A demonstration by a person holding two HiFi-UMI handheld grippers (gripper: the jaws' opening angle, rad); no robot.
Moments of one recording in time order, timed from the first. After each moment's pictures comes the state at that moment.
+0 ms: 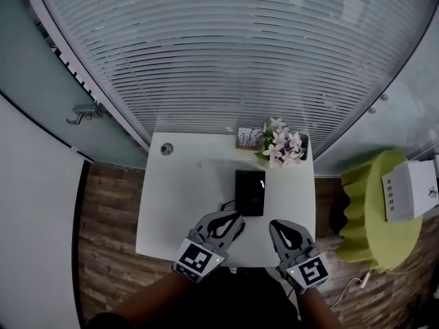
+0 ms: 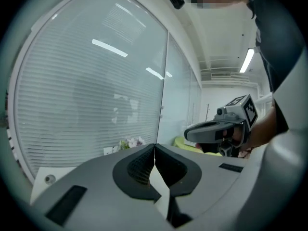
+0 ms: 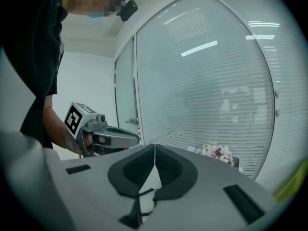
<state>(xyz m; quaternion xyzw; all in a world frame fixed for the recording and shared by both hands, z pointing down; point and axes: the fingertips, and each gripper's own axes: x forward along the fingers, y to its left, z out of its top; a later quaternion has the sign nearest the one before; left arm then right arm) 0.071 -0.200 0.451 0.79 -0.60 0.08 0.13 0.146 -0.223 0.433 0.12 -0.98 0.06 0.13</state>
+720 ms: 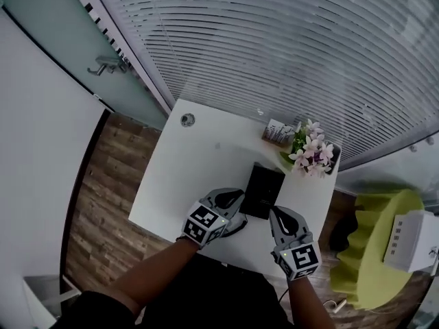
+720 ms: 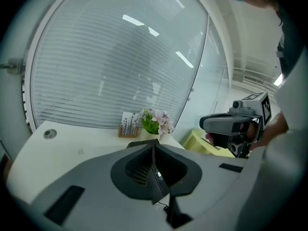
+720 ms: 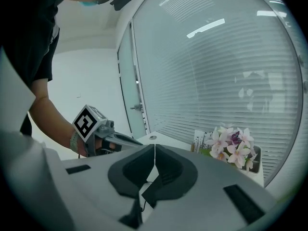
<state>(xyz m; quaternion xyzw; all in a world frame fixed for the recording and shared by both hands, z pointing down) 0.017 -0.248 0.589 0.70 -0.65 0.06 0.29 0.091 -0.279 0.523 0.04 -0.98 0.09 0.19</state>
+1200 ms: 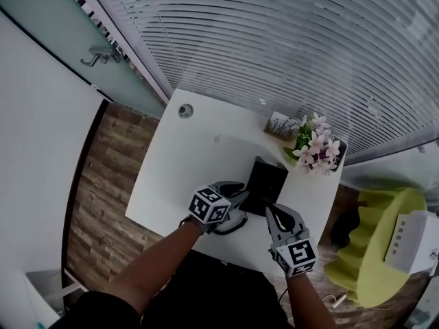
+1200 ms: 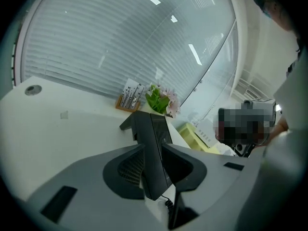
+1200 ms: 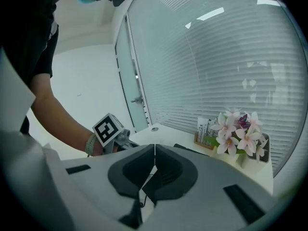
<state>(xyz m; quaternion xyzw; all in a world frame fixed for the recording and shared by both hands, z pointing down) 0.020 -0.263 0.685 0.70 -0.57 0.03 0.42 0.080 -0.277 0.565 0.02 -0.97 0.11 0.22</state>
